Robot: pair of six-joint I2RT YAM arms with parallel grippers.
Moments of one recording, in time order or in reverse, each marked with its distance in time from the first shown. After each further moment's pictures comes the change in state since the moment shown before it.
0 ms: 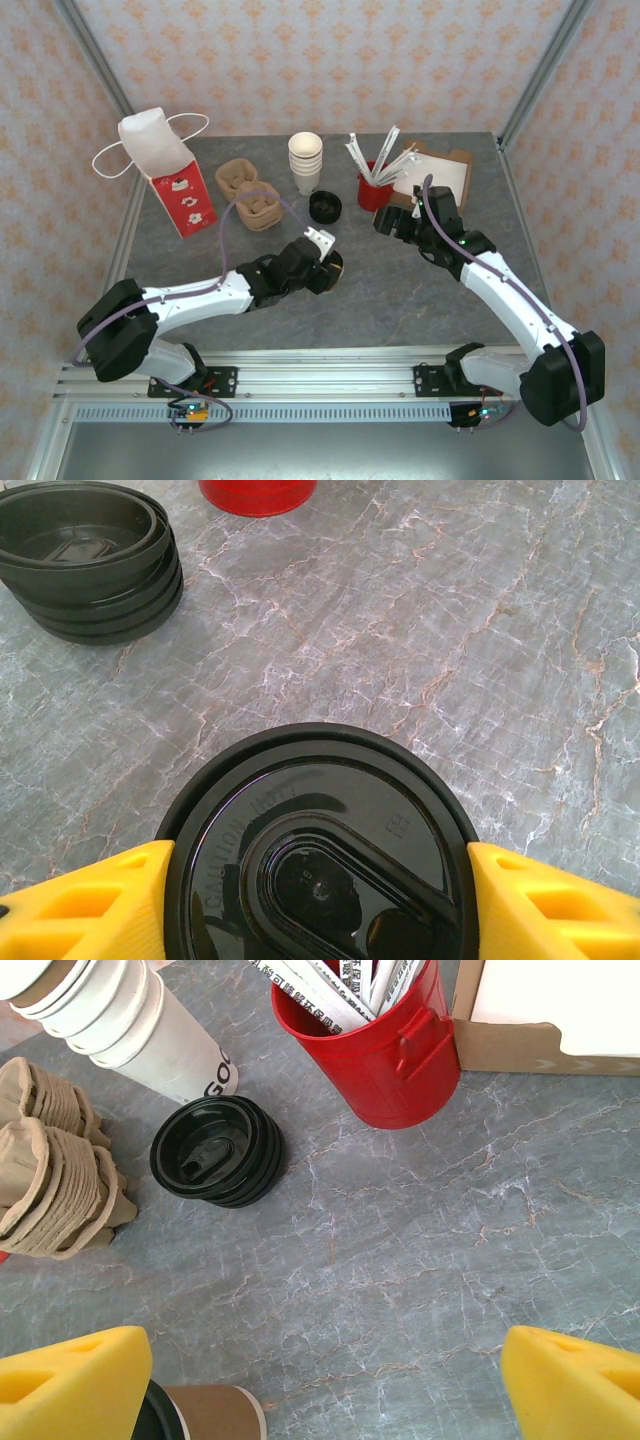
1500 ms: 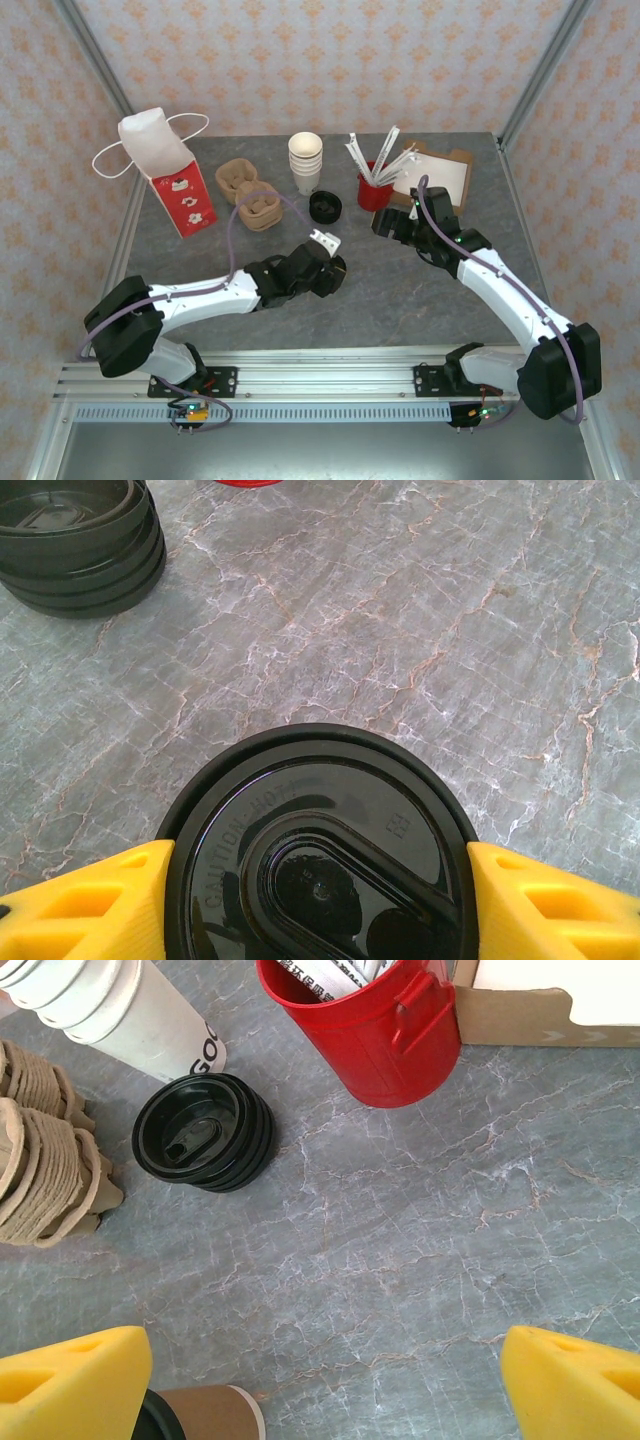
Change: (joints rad) left arm -0.045 0.040 0.053 -0.077 -0.040 -0.060; right arm 0.000 0.034 -0.006 0.000 -0.014 0.000
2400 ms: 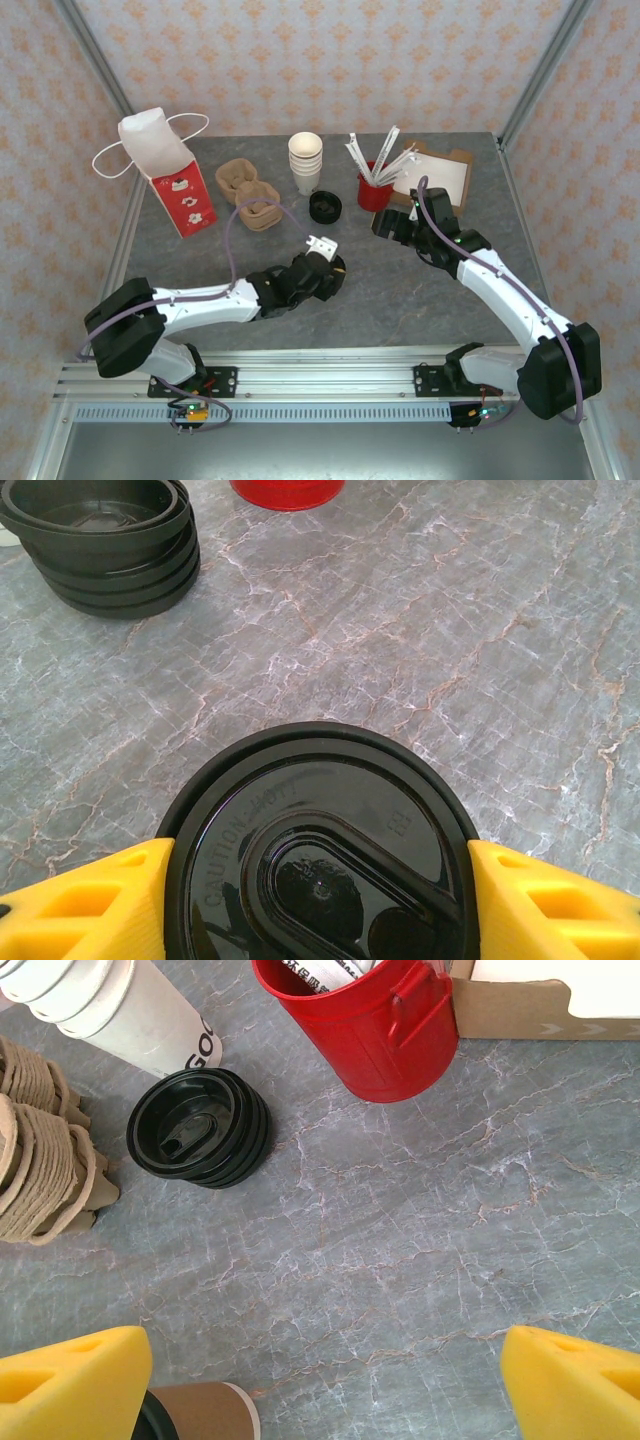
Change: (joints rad) left arm -0.052 0.016 -0.069 0.092 -0.118 -0.083; right arm 0.000 0.002 -0.007 0.000 0.000 0.000
